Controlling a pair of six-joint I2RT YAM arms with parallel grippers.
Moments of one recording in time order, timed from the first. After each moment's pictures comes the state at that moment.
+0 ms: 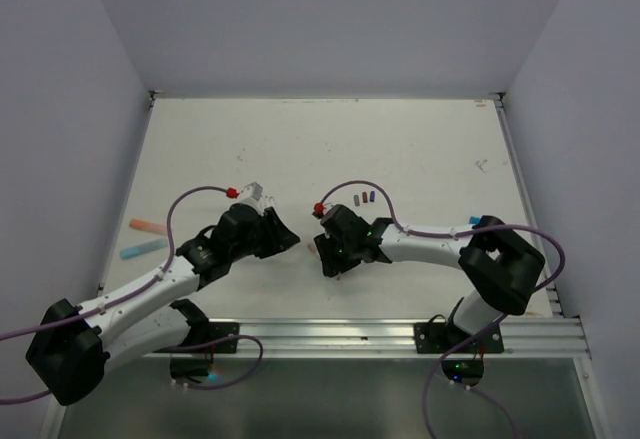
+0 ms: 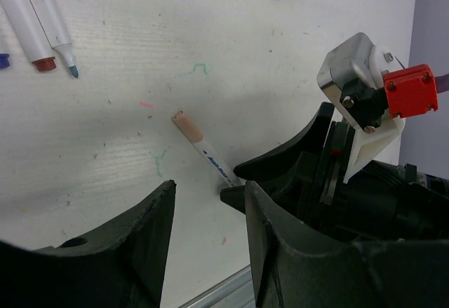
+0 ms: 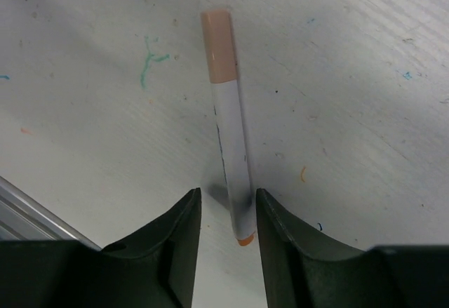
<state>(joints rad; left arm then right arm) -0.69 0.96 0.49 -0.16 0.01 -0.94 0.96 1.61 0.85 -0.30 -0.06 0.50</state>
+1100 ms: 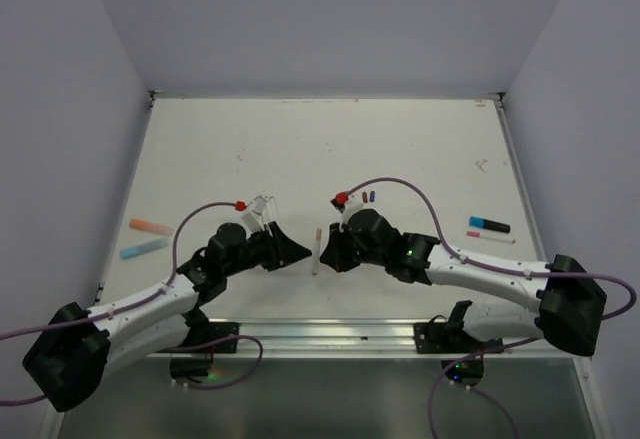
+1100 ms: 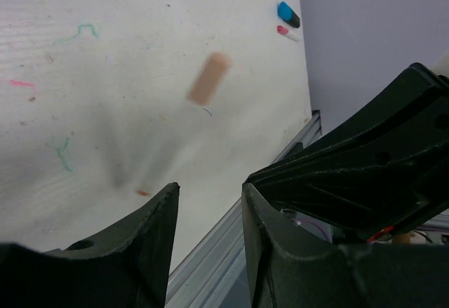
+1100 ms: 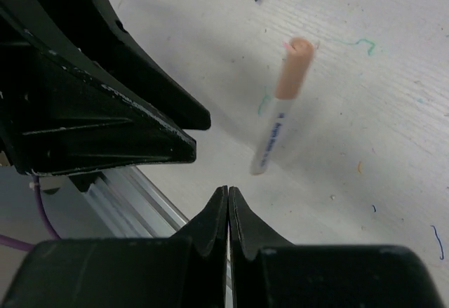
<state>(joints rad) -0.69 0.90 0.25 0.26 0.27 -1.01 1.03 1.22 0.71 -0.14 0.01 0.65</state>
